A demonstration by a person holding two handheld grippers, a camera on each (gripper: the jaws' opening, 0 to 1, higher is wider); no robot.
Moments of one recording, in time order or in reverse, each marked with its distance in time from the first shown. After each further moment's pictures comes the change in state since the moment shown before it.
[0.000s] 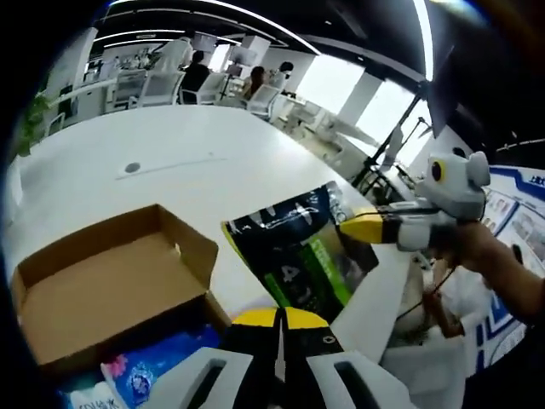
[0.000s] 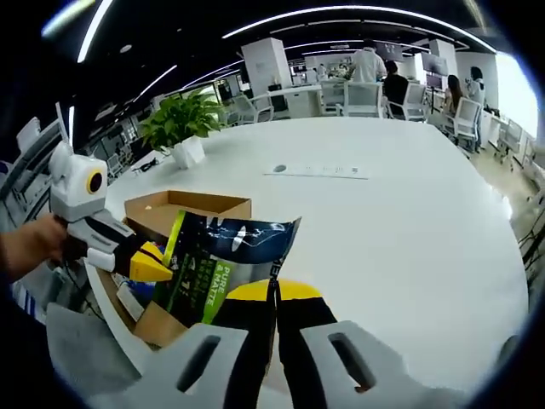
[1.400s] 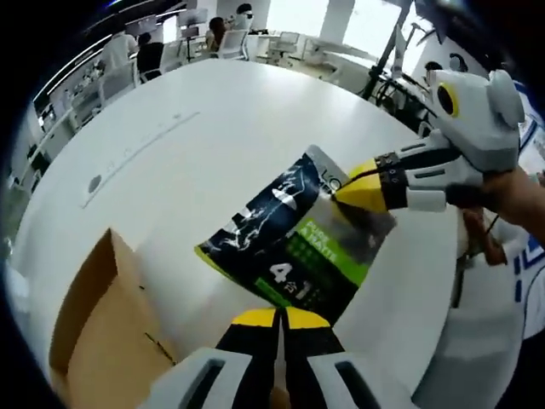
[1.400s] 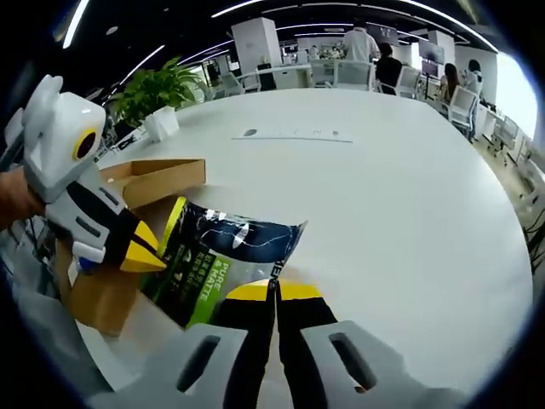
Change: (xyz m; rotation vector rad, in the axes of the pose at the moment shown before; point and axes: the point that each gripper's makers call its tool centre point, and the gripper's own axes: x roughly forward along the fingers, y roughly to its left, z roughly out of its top) left arm 0.085 0.028 -0.020 0.277 0.373 0.136; right arm 0.060 -0.060 -0.051 -0.007 0.110 -0.055
